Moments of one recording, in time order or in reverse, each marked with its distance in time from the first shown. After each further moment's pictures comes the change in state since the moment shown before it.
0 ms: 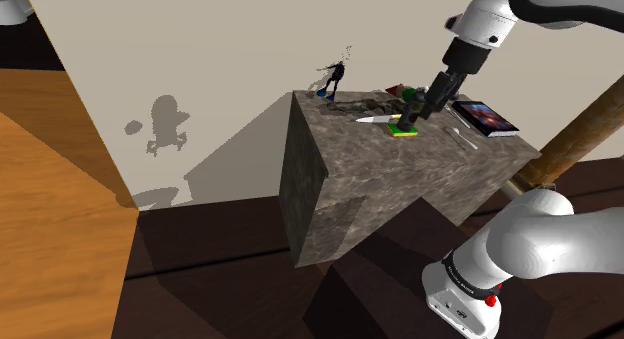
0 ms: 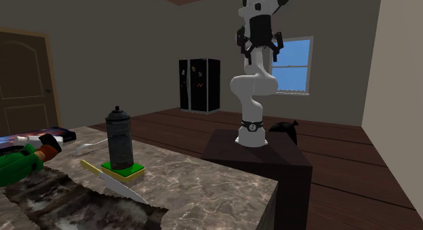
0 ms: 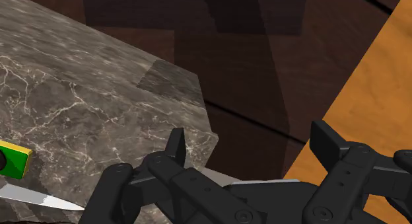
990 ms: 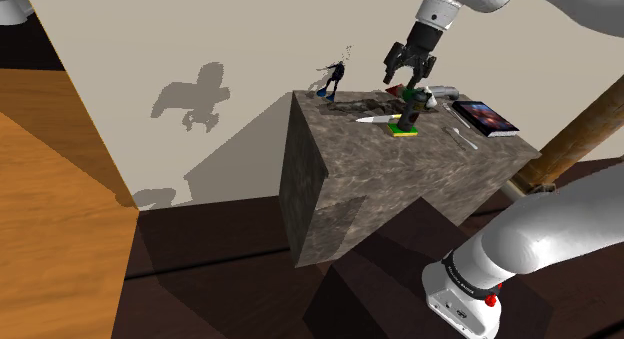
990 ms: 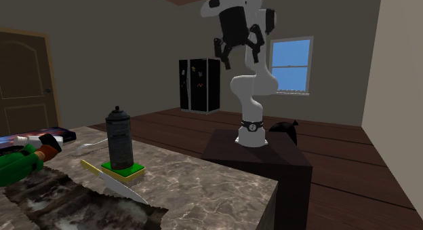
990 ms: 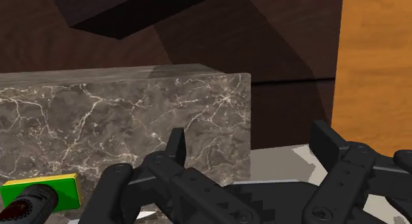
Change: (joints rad) arm -0.115 0.511 -0.087 0.360 0.091 0.087 0.246
